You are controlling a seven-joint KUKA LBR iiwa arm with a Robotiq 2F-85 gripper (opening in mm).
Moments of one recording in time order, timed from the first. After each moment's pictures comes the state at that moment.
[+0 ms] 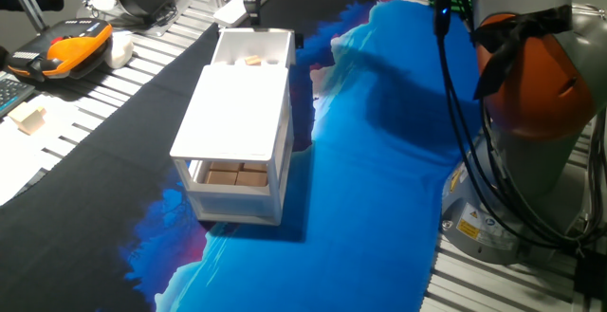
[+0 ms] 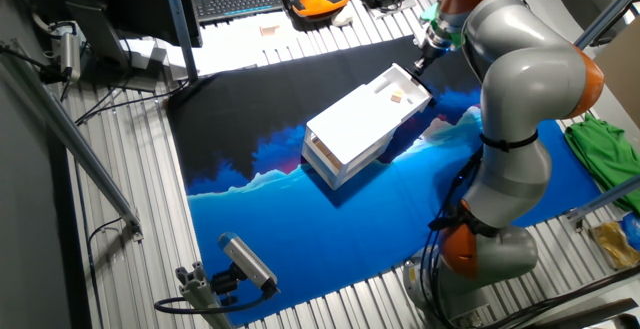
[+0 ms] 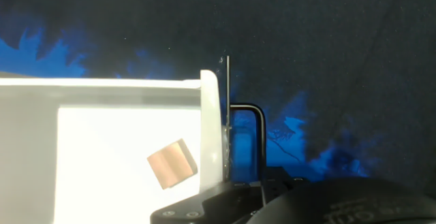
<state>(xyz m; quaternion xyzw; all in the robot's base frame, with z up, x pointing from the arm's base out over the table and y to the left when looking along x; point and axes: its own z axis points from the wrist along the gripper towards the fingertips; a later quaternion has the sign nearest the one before) 0.598 -0.159 0.192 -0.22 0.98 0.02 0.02</state>
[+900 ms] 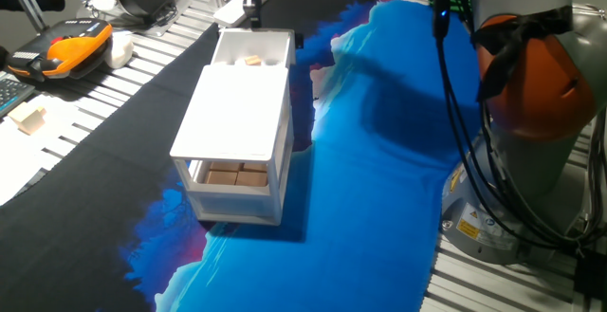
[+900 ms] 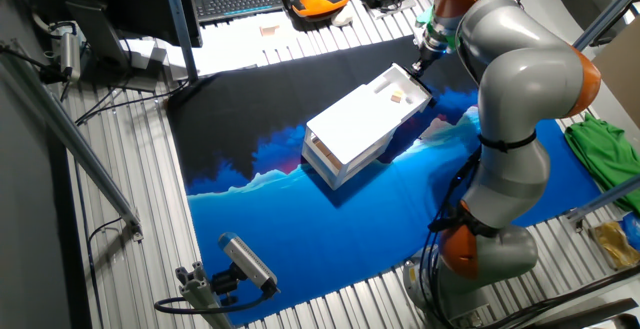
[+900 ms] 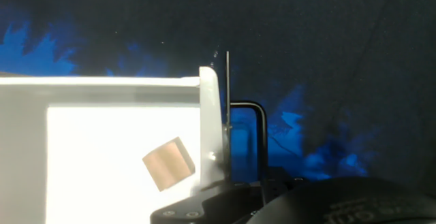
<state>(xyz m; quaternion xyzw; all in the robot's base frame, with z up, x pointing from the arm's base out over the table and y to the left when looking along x) 0.597 -0.158 0.185 -0.20 0.98 -0.02 0.01</state>
